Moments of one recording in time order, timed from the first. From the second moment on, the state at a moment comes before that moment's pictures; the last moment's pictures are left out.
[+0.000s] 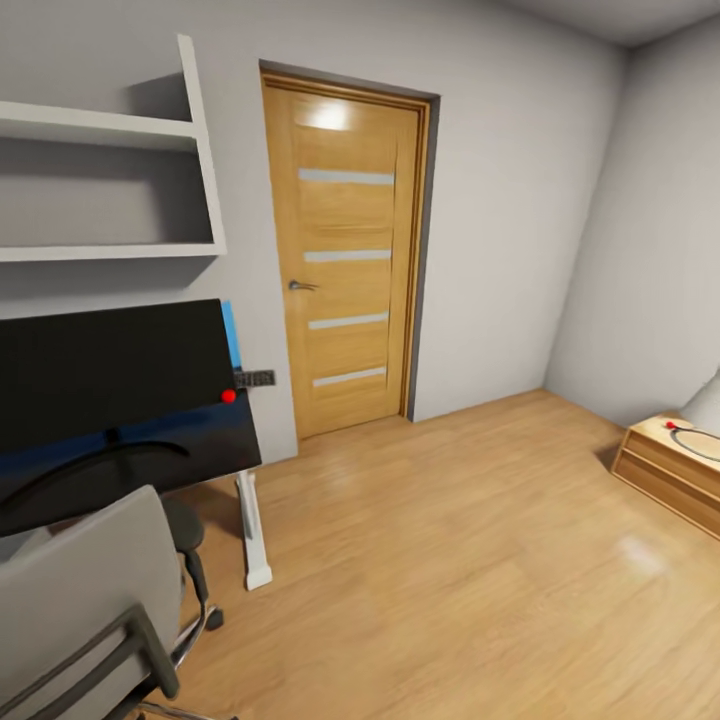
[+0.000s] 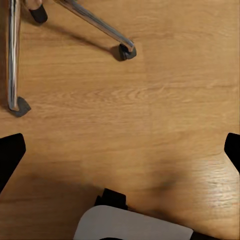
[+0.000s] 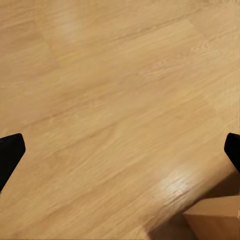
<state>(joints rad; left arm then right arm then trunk) 0.02 0.04 0.01 -0.32 0.33 -0.38 0.00 -0.01 0.03 -0.02 -0.35 0.00 -0.57 -0.13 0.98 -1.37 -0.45</state>
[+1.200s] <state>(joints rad) 0.02 0.04 0.01 -0.32 0.33 -0.38 0.00 -0.01 0.03 -0.02 -0.35 0.00 -0.57 -0.13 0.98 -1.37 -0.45</state>
